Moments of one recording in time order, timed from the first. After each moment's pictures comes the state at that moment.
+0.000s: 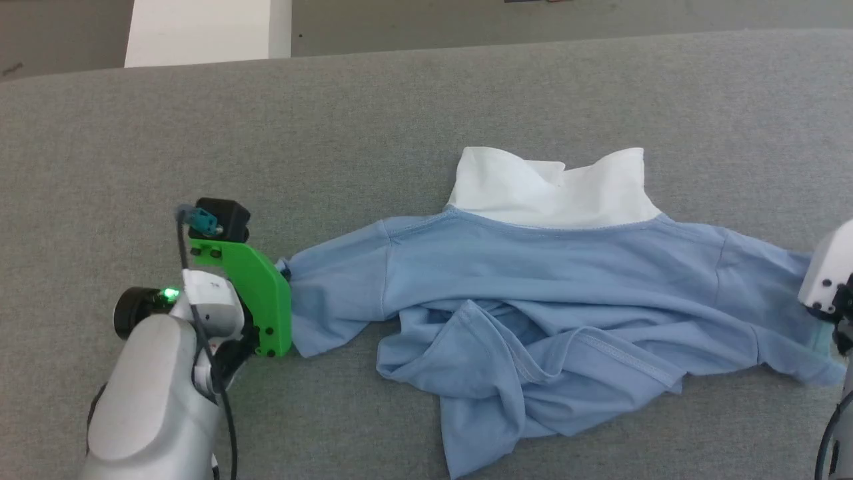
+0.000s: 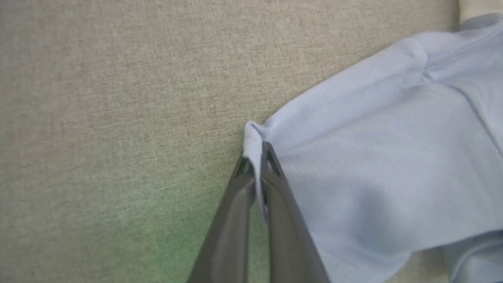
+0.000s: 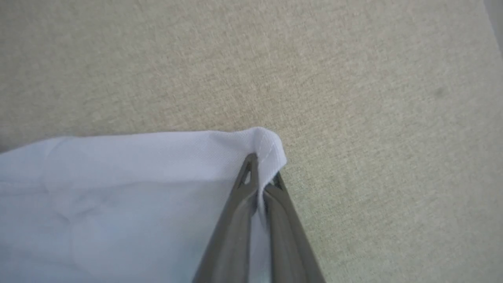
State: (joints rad) left arm -0.41 0.24 -0.16 0.25 -0.39 -0.10 0.69; right arm -0.57 -0.11 -0.58 0.46 -0.13 0.13 0.82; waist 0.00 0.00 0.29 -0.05
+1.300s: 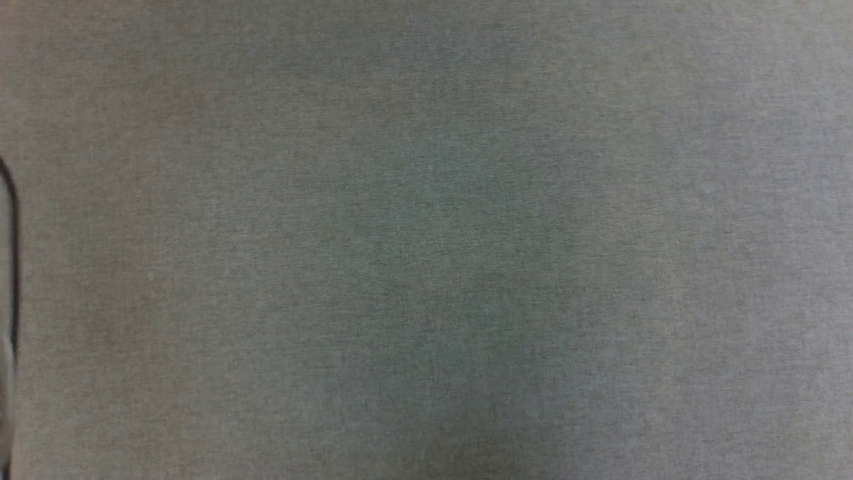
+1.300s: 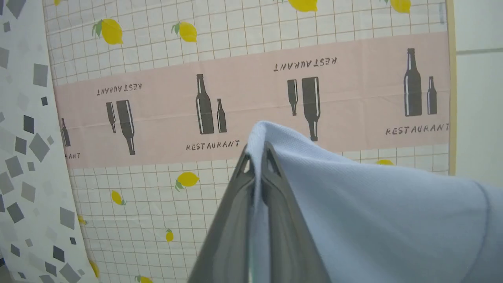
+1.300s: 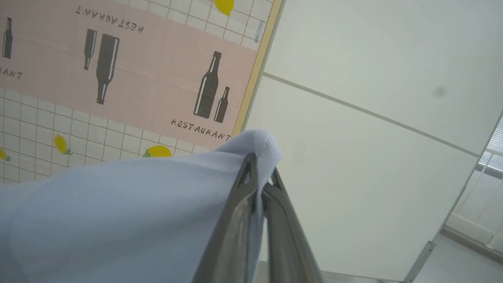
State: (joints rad) left arm -1.40 0.44 -0.03 0.42 -0.20 0.04 -0.09; right arm -1.56 -0.24 -0.10 0.49 -0.15 0.13 0.13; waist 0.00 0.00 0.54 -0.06
